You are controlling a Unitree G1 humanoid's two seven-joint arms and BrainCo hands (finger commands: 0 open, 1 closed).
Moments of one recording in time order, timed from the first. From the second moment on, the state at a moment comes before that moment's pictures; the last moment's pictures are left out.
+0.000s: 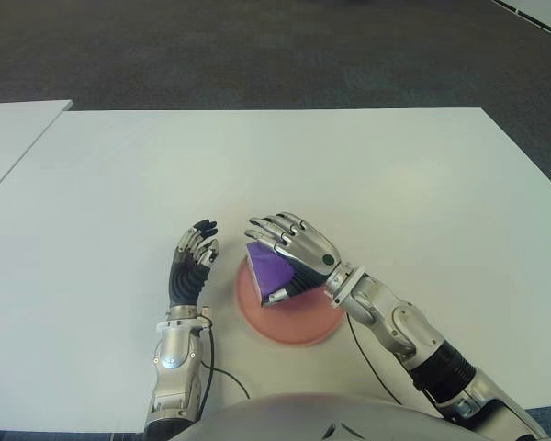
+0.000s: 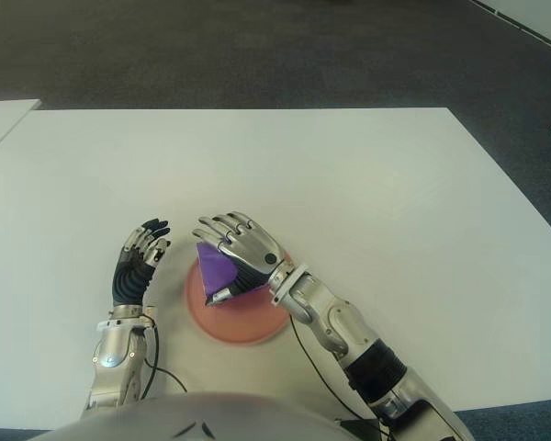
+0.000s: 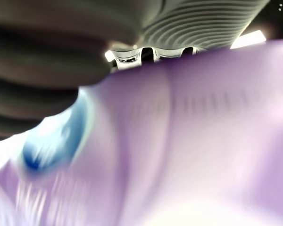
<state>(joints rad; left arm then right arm) 0.30 -0.05 0.06 0.10 0.00 -0.49 -0.01 -0.14 -0.39 0.61 -0.09 -1.08 -0.25 -0.10</state>
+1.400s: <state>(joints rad) 0.25 -0.05 0.06 0.17 -0.03 -0.49 0.00 -0.22 -0.41 0.33 -0.13 -0.78 -0.21 0.15</state>
